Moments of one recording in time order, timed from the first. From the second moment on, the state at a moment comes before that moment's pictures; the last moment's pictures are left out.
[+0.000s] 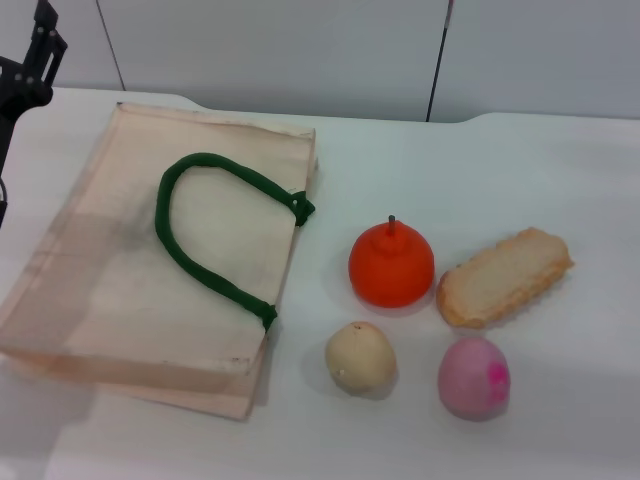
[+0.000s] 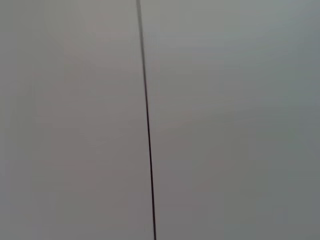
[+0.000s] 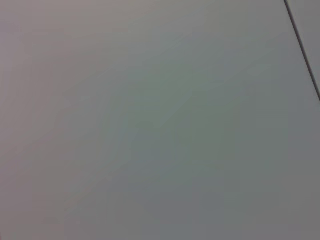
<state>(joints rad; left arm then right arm) -0.53 -2.02 2.86 0.09 -1.56 1.50 -0.19 0.56 2.03 -1.02 -0.06 2.85 1.23 -2.68</state>
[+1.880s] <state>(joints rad) -0.93 -2.00 2.86 -0.80 -0.04 1.46 -2.18 0.56 2.02 -1.01 -0.06 2.80 1.21 -2.64</state>
